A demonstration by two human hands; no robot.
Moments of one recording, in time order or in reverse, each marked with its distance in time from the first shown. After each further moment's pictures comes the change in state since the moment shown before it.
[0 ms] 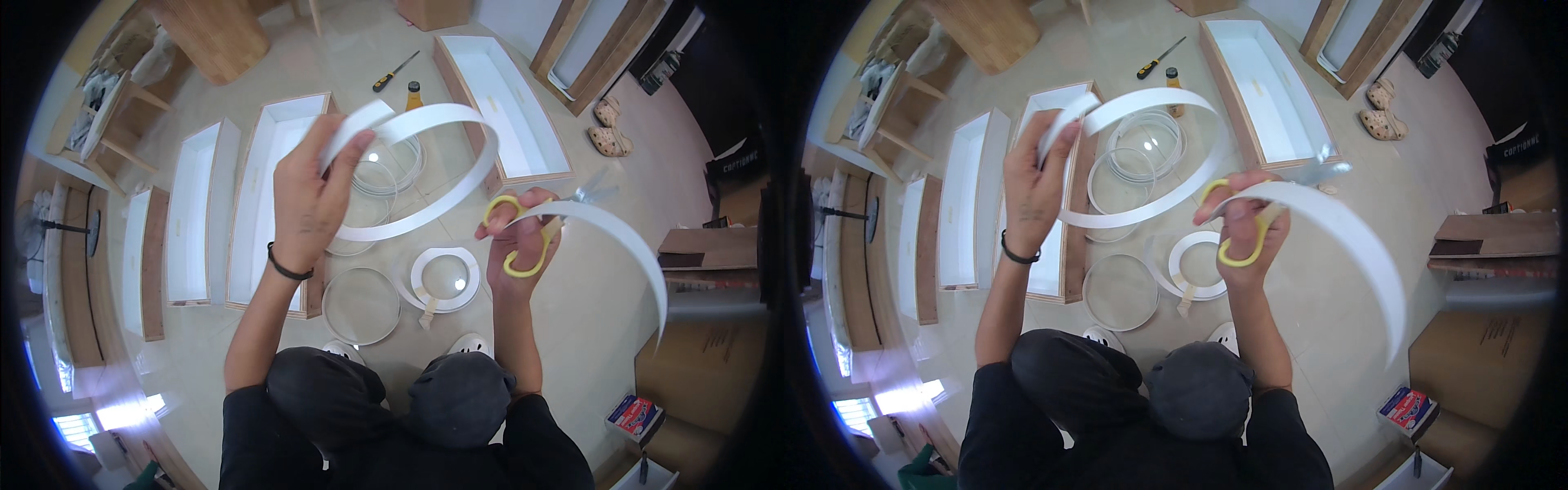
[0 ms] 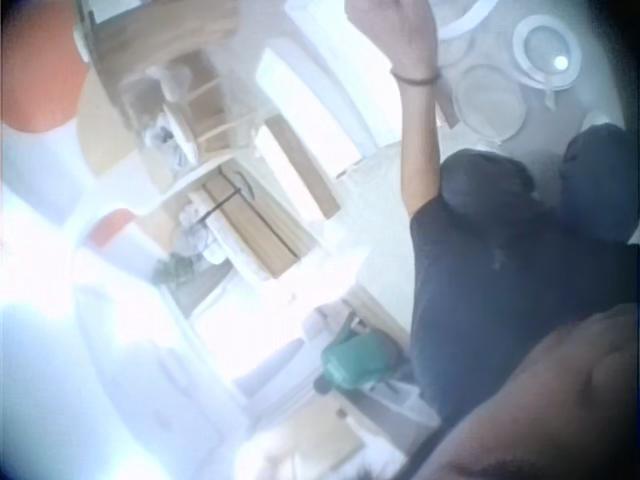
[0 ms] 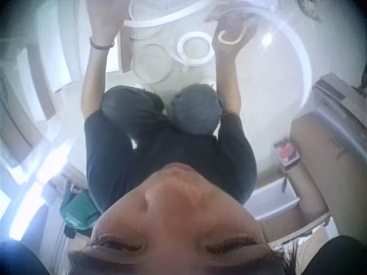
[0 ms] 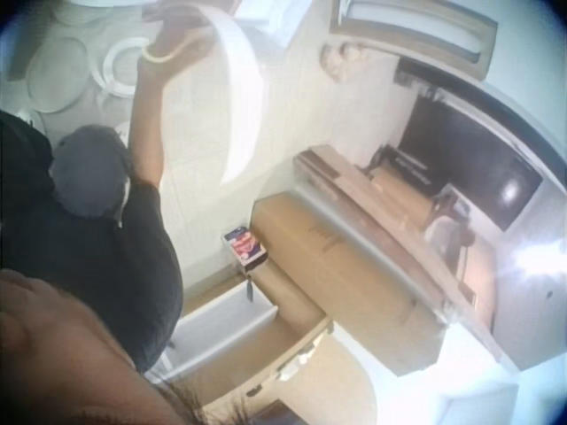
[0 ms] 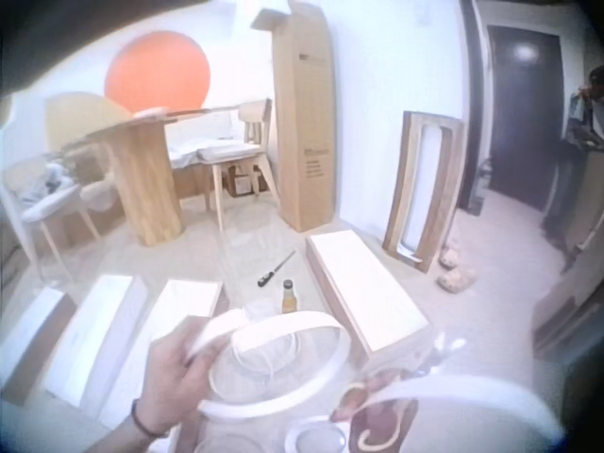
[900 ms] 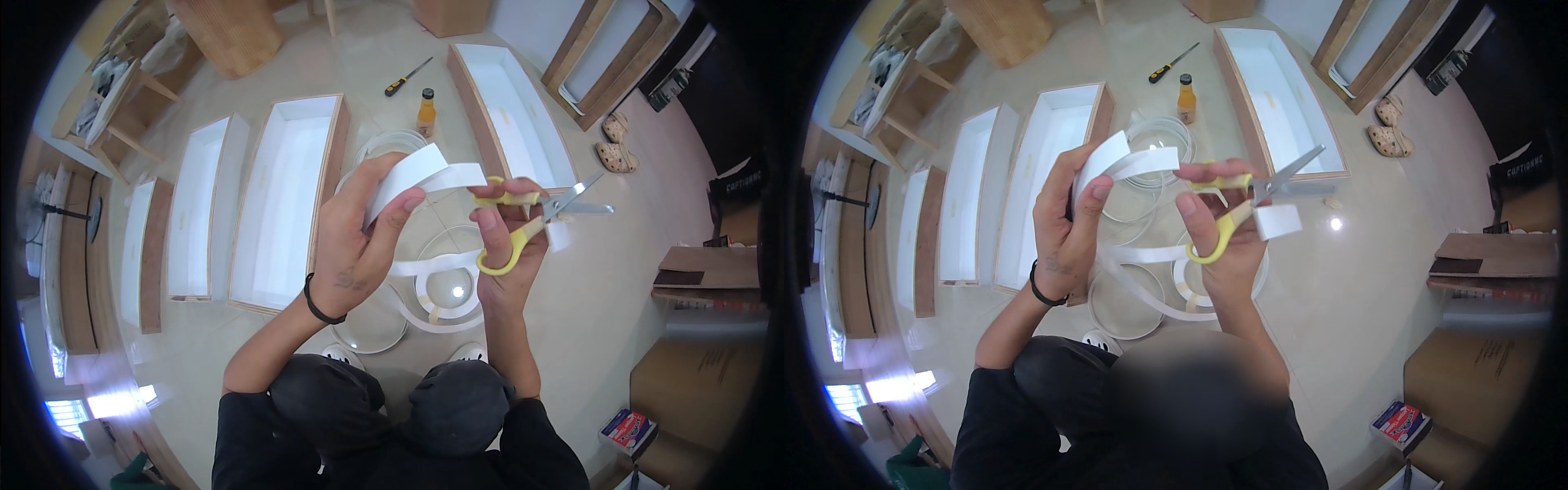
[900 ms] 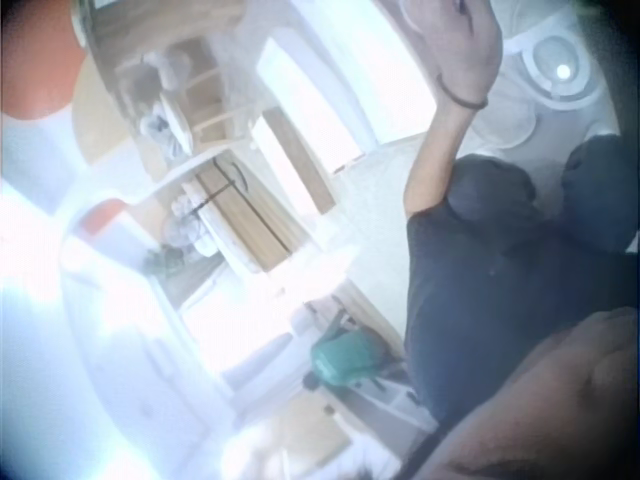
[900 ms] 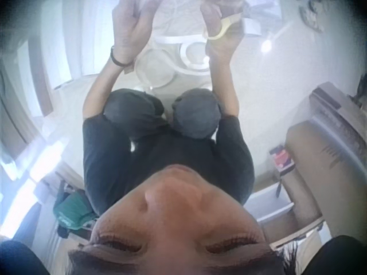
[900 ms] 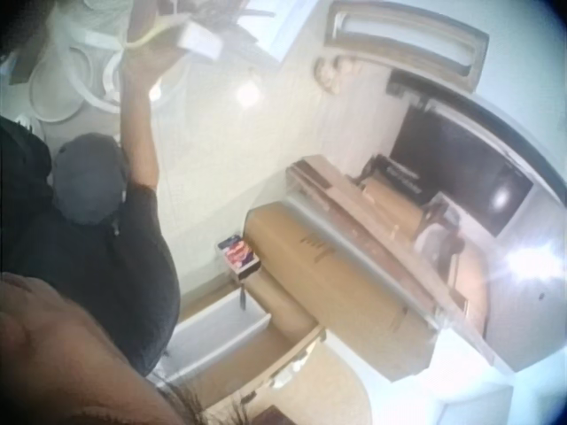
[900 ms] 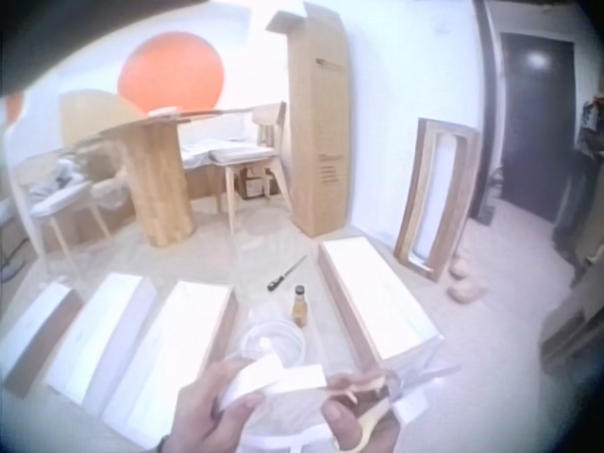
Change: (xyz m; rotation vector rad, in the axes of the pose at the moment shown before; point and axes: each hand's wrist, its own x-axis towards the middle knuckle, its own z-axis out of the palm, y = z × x) left_hand -0.030 0.013 0.011 -0.138 -0.055 0.104; right_hand 0.006 -0.002 0.047 -0.184 0.040 0.133
